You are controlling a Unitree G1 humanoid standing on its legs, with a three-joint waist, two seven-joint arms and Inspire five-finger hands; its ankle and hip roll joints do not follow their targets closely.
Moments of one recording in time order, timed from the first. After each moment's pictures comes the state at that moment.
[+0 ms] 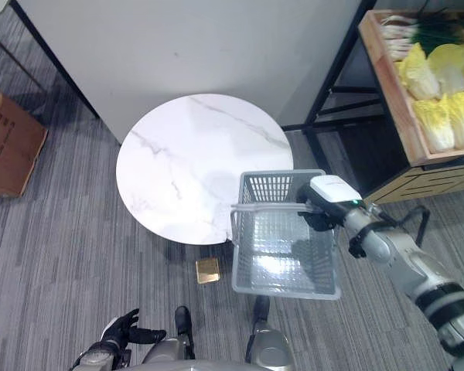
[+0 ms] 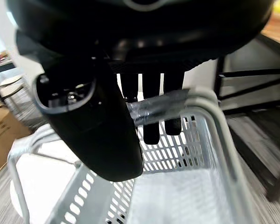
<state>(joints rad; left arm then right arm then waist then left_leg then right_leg) -0.01 0.27 -0.11 1.23 -0.12 -0.17 0.03 -0.13 -1.02 0.35 0.25 -0.35 -0.24 -0.04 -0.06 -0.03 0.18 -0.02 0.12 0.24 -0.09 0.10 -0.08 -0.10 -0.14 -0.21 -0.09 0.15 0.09</state>
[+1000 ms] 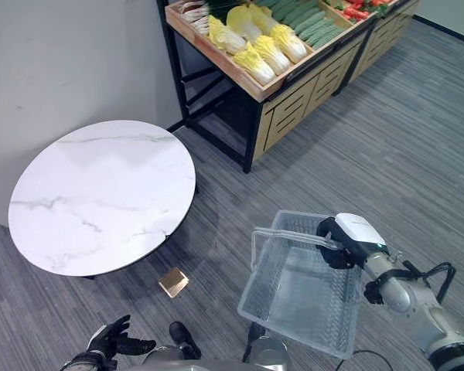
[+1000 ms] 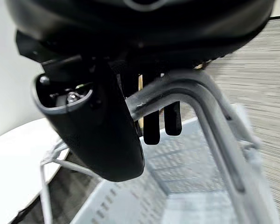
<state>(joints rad) 0.07 0.33 -0.07 1.15 -0.12 -0.18 -0.03 0.16 -0.92 0.13 0.21 -0.36 -0.24 -0.05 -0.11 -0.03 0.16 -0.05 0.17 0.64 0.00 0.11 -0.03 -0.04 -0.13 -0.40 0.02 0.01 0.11</state>
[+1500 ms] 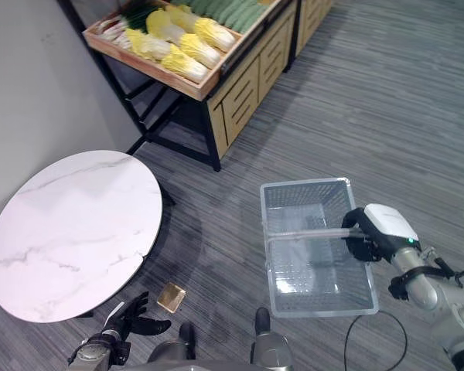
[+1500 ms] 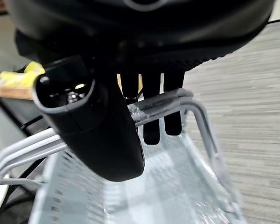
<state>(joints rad) 0.03 0.33 -0.13 1.04 -0.17 -0.22 -0.04 0.14 -0.97 0.03 0.25 -0.35 -0.25 -0.07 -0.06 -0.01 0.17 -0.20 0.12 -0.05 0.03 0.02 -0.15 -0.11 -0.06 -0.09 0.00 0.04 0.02</state>
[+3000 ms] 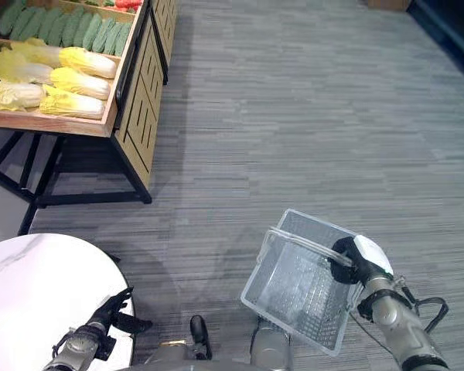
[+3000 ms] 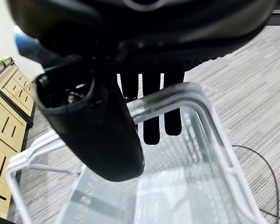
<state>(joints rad) -0.02 0.40 -0.16 1.15 -0.01 -0.21 0.01 0.10 -0.68 0.09 0.50 -0.35 -0.18 -0.14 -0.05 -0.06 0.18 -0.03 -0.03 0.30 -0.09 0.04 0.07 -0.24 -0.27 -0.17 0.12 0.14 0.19</state>
